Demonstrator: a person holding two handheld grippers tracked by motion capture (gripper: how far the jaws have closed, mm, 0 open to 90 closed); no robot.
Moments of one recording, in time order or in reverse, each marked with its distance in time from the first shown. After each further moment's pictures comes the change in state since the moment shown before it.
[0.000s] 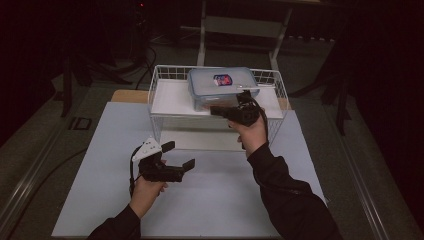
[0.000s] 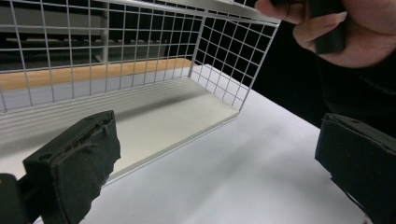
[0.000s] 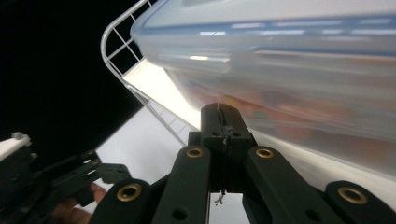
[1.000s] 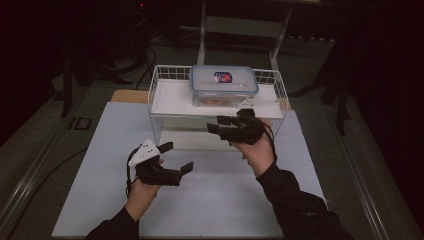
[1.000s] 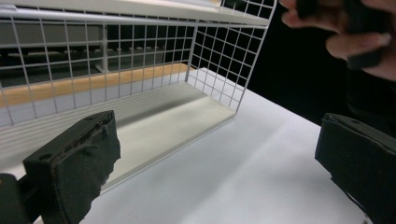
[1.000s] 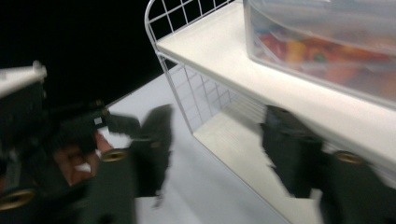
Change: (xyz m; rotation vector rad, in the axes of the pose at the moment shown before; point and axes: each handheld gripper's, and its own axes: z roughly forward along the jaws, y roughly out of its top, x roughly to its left) left arm -0.008 0.004 -0.013 -0.029 -0.008 0.060; right arm 0.041 -0.035 -0.040 -0.022 -0.049 -0.208
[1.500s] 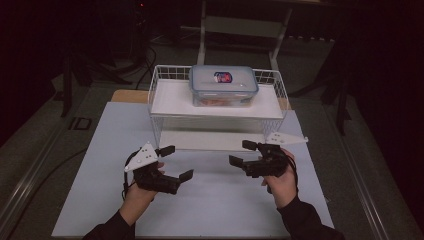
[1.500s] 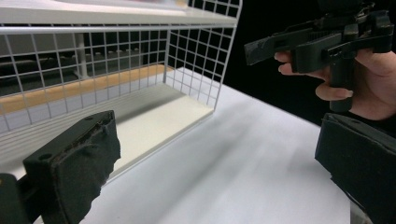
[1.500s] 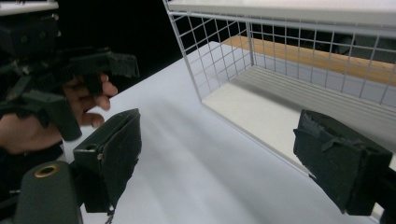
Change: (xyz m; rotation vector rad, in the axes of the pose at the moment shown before) left arm -0.011 0.001 -0.009 0.033 -0.094 0.065; right arm -0.016 -0.086 -0.047 -0.080 0.075 0.028
